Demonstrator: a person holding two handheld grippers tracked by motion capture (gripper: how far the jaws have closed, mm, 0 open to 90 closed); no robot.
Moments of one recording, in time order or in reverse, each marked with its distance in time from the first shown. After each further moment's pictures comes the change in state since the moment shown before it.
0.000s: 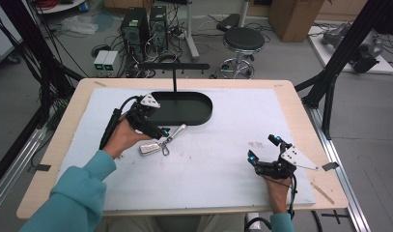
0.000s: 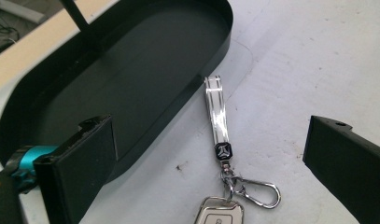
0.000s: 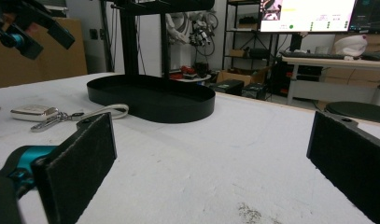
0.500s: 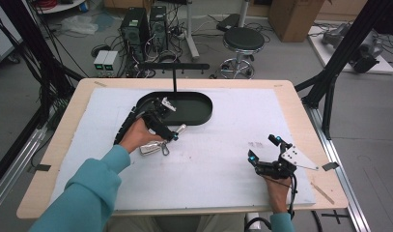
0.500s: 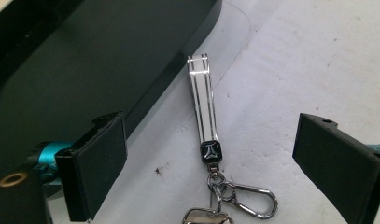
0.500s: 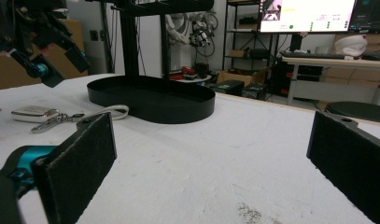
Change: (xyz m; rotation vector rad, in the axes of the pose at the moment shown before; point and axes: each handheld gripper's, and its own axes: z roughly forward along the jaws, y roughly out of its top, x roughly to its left) left arm -0.010 0.015 0.039 0.200 -0.020 0.026; right arm -0.001 0.000 0.000 -0.007 0.000 0.002
